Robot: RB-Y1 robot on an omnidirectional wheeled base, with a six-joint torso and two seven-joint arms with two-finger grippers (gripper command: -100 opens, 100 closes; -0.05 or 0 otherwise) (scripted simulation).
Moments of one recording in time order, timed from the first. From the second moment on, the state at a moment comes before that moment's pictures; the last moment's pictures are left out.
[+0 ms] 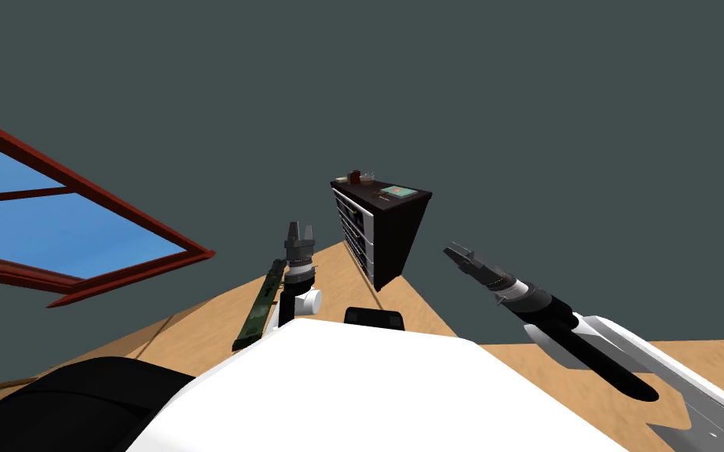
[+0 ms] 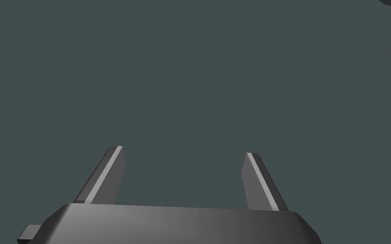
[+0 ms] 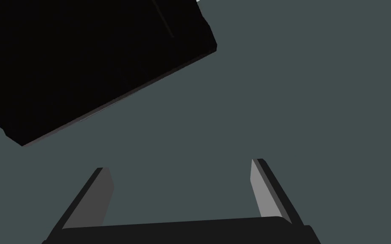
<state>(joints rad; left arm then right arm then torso) 0.47 0.00 -0.03 -2.21 0.00 -0.59 -0.05 0.57 -0.79 -0.22 -2.00 0.33 -0.72 -0.04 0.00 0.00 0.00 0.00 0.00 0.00</state>
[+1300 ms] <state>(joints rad) 0.47 0.00 -0.03 -2.21 0.00 -0.59 -0.05 0.60 -1.15 -0.38 -1.85 0.47 -0.86 -0.03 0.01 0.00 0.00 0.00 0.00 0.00</state>
